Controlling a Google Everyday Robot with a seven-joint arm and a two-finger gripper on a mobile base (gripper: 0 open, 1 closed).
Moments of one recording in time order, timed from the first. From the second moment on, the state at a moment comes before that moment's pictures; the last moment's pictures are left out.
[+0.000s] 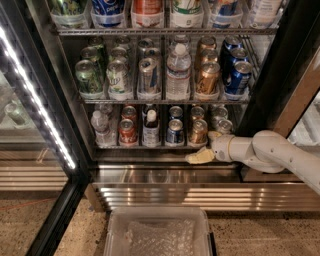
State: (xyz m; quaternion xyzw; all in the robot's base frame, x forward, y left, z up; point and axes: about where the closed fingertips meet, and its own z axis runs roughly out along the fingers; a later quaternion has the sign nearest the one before) arm 0.653 -0.156 0.594 -0.35 0.79 0.24 0.44
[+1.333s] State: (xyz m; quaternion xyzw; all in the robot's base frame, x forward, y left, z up) arm 0.692 -0.120 0.593 -0.38 0.76 0.24 0.47
